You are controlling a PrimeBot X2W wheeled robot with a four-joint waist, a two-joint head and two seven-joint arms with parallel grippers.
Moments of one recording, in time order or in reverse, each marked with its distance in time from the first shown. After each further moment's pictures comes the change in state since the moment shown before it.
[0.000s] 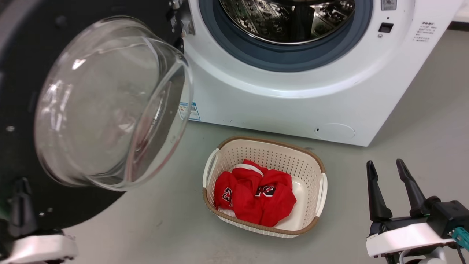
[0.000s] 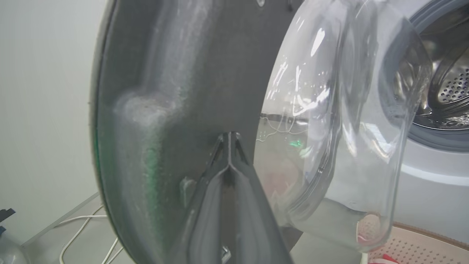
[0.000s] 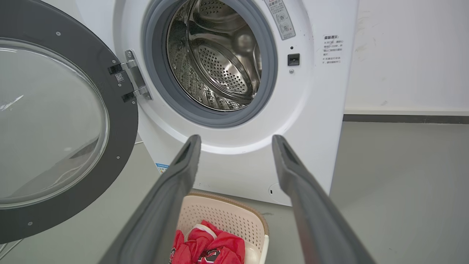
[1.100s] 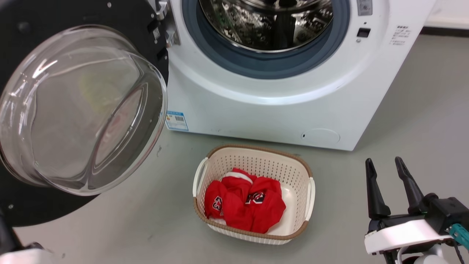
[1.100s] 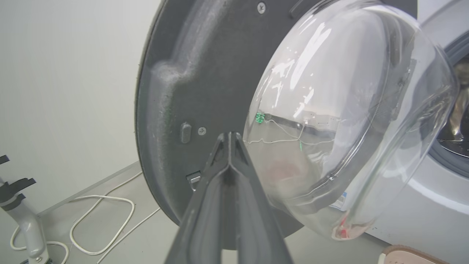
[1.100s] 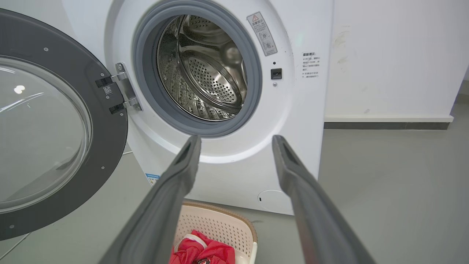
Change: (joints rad) left arm -0.039 -0.129 0.275 0.061 0.076 -0.124 0.000; right arm -0.030 0.000 0.001 0.029 0.003 0.000 -0.008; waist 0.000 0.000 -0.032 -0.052
